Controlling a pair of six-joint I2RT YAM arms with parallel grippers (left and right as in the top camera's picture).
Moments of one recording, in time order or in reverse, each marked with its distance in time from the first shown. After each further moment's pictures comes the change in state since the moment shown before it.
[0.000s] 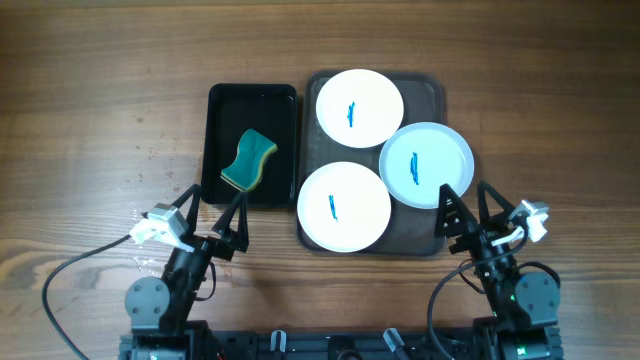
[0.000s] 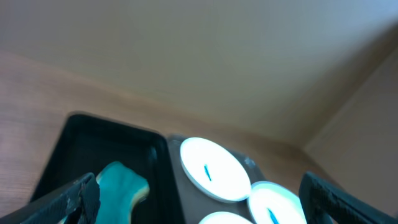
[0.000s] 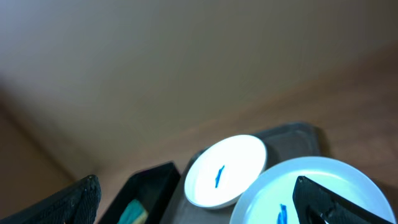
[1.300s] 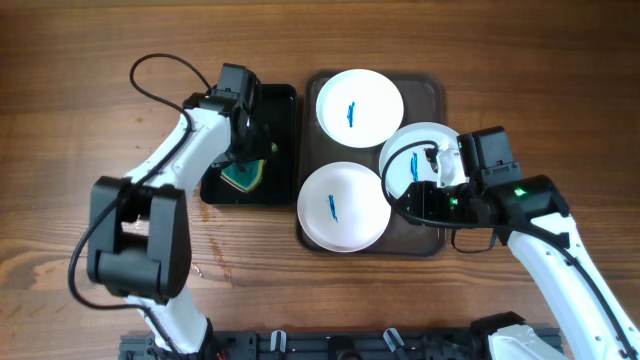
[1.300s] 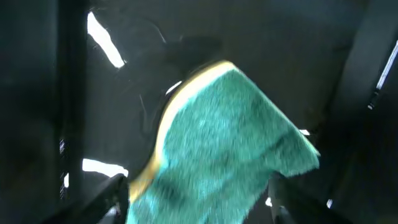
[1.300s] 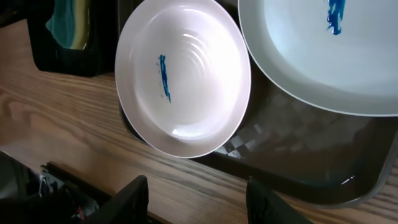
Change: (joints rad) left arm -0.213 1.842 1.192 -0.751 -0.380 0.156; right arm 0.116 1.179 0.838 -0.942 -0.264 -0.246
